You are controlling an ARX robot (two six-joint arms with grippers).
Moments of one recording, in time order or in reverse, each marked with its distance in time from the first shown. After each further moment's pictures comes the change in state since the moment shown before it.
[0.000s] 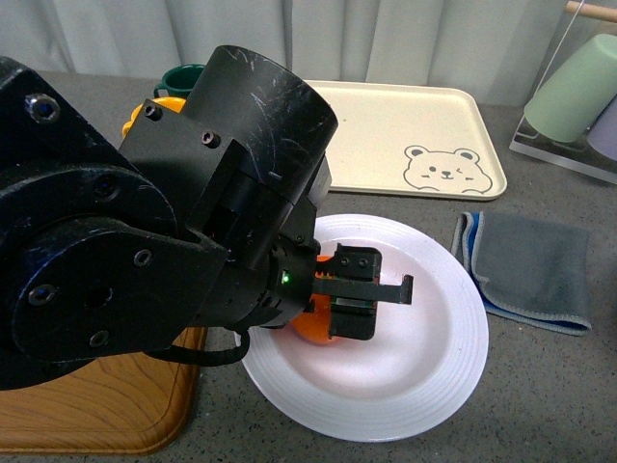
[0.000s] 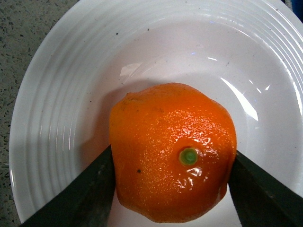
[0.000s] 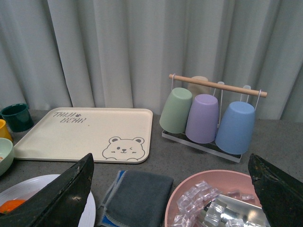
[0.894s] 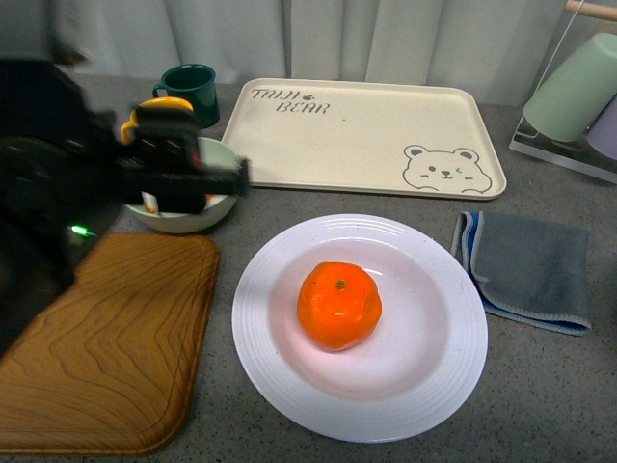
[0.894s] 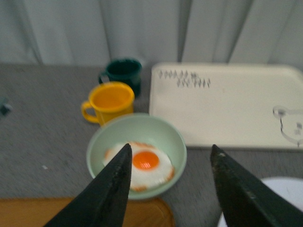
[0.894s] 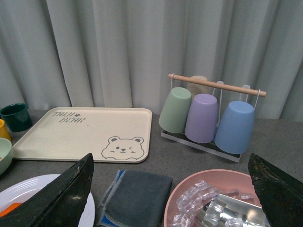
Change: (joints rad) left arm 0.120 -0.253 -0.492 1.015 -0.497 0.333; right arm 0.000 0.000 0.000 0.000 0.001 0.000
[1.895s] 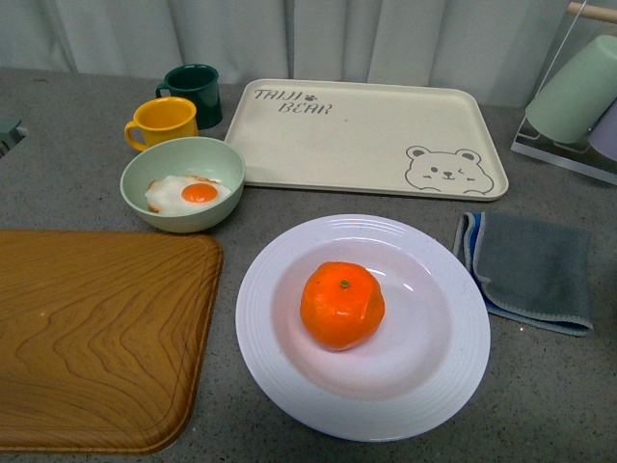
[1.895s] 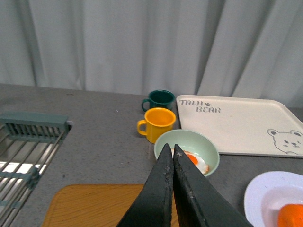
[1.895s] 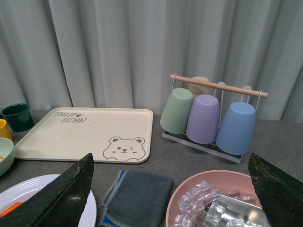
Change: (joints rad) left arm 0.469 -1.146 -0.351 -0.707 0.468 0.035; right arm 0.000 0.000 0.000 0.000 0.000 0.000
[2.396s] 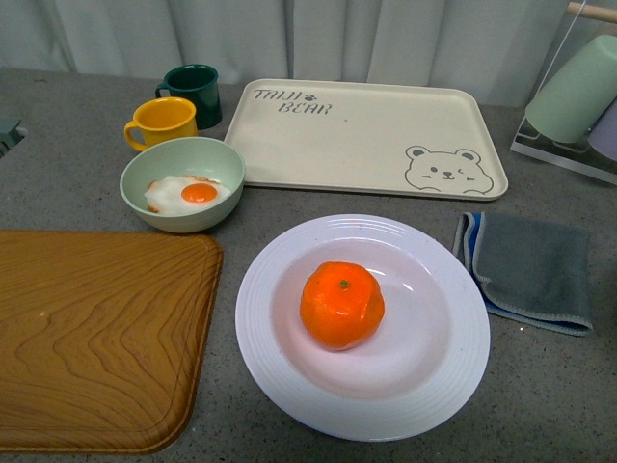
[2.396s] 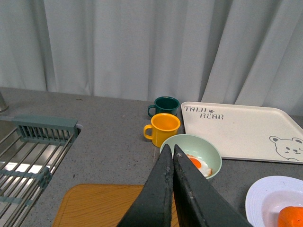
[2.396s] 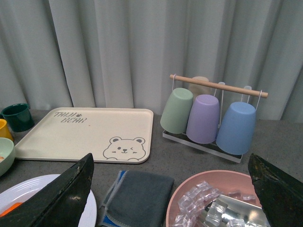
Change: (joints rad) left arm 0.016 -0.302 -0.001 -0.284 0.008 0.000; right arm 0.000 0.000 0.000 0.000 0.000 0.000
